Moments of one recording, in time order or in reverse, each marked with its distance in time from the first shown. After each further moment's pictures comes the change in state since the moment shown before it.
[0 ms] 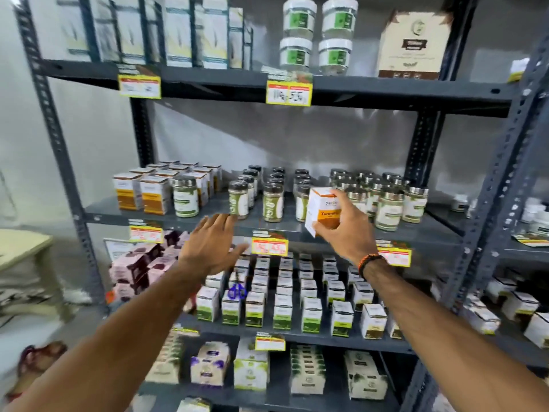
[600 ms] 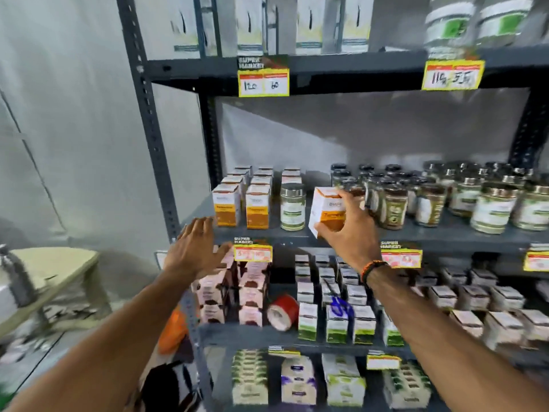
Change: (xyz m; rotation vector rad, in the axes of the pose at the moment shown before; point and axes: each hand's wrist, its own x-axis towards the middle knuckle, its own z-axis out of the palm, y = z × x) left_hand -0.024 -0.362 0.007 -0.038 -0.096 -0.192; right_hand 0.032 -0.211 0.251 0.060 0.079 0.087
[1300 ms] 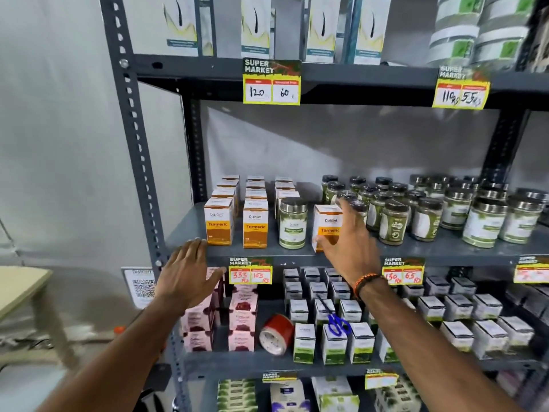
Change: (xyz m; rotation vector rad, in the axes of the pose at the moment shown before) left_hand 0.038 -0.045 0.067 0.103 0.027 0.117; right_hand 0.018 -0.017 0.029 -0.390 -0.010 0.112
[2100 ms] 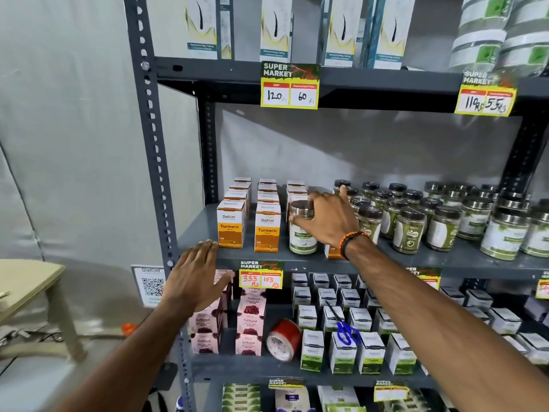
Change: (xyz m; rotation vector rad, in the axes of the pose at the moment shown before) left_hand -0.006 -0.006 0.003 -0.019 0.049 0.035; right_hand 0.078 -0.058 0.023 -0.195 -0.114 -0.327
